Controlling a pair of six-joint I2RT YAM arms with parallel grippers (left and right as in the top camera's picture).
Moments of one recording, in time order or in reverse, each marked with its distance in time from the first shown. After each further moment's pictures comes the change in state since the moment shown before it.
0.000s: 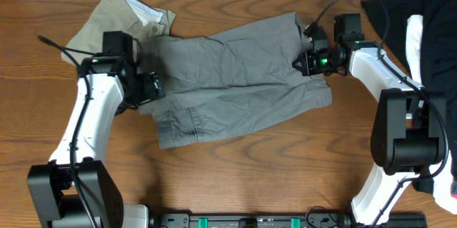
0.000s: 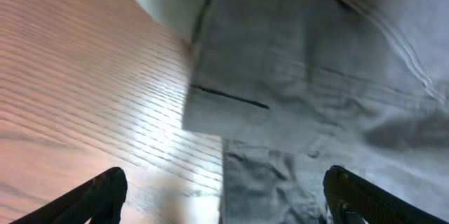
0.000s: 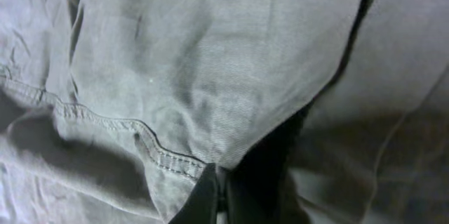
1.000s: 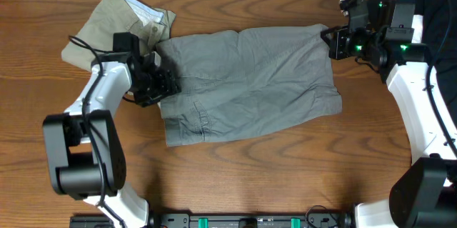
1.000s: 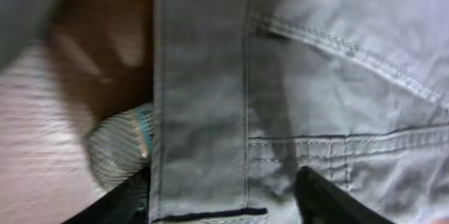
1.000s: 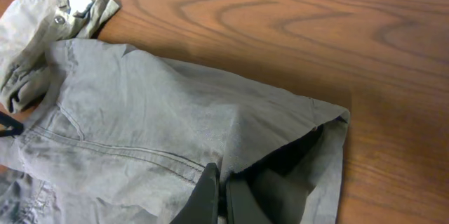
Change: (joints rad) left arm 0.012 0.250 0.000 0.181 0.410 0.115; right arm -0.082 -0.369 -0.001 -0.022 0.043 0.001
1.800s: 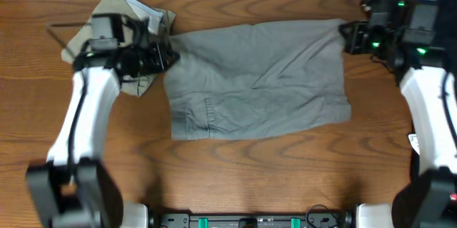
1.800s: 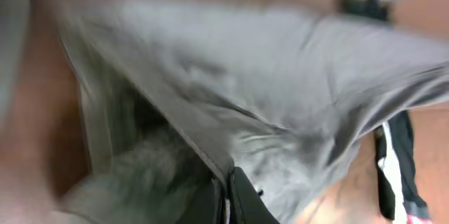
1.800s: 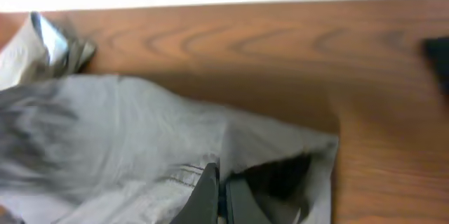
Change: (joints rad) left arm 0.009 -0.270 0.063 0.192 0.290 0.039; right arm -0.094 -0.076 -0.001 0.022 0.034 0.104
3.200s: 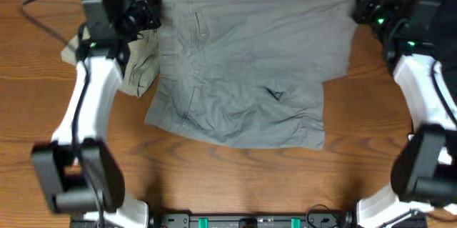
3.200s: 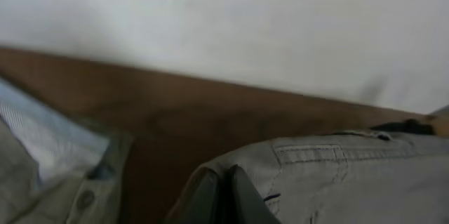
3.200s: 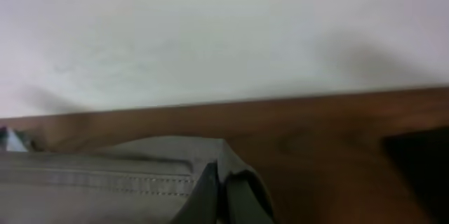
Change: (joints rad) left arm -0.013 0.177 0.114 0.495 -0.264 -0.161; right arm -0.024 0.250 -0.002 0.578 0.036 0.238
